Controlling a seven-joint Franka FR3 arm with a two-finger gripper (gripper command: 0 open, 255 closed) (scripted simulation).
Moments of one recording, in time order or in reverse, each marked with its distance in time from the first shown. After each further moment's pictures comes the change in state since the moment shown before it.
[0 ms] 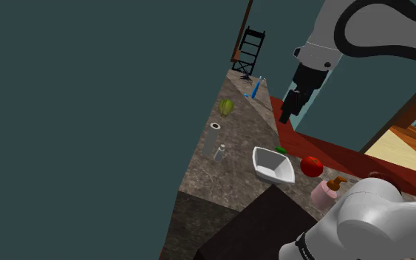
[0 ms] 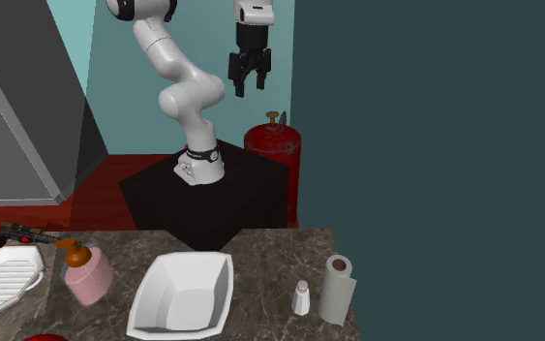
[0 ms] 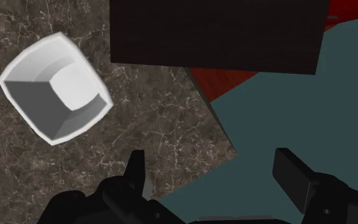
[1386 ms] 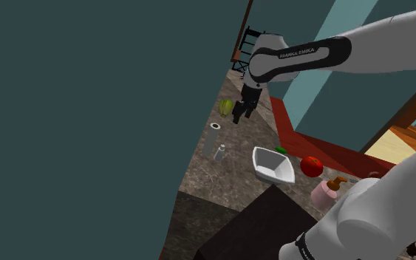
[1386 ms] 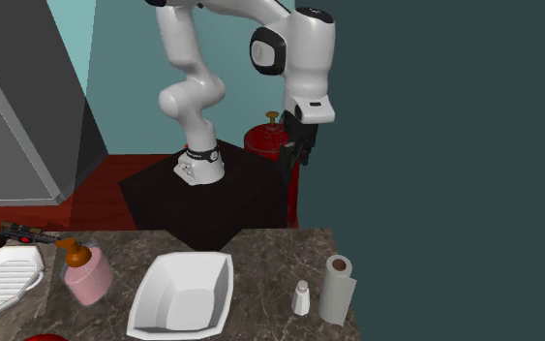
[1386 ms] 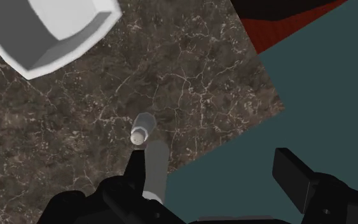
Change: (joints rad) arm 0.000 0.667 -0.142 0.179 0.028 0.505 -0.145
